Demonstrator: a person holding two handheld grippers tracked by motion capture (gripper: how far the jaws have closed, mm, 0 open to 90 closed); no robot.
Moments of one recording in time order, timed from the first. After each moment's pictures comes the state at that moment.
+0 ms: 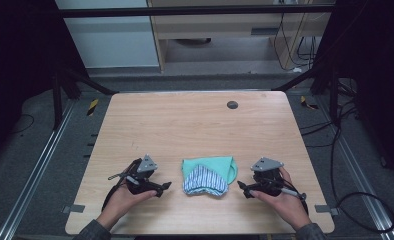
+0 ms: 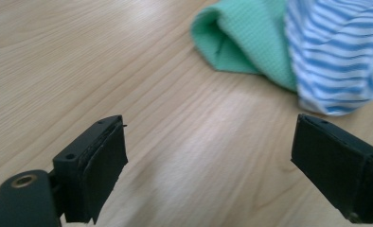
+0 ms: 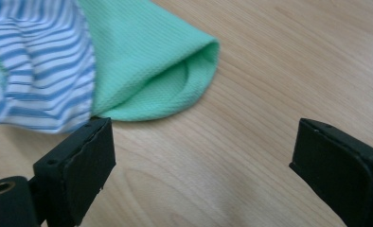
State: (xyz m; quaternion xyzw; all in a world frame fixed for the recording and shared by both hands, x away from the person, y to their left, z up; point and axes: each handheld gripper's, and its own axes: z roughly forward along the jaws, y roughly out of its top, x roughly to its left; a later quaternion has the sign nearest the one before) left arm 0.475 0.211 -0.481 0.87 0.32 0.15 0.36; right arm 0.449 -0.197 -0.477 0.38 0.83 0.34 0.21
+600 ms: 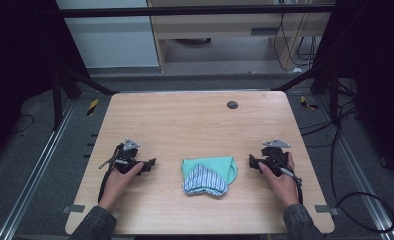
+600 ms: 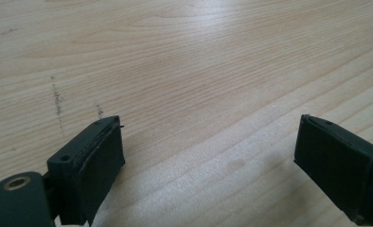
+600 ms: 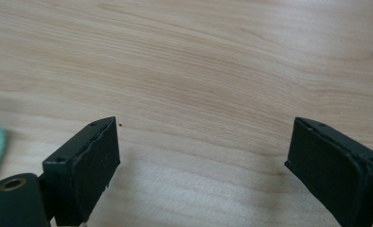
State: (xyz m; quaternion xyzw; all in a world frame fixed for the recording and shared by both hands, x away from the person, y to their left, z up) left arm 0.540 0.257 -0.507 0.79 0.46 0.19 0.36; right arm 0.523 -0.227 -0.507 0.57 0.71 0.31 0.28
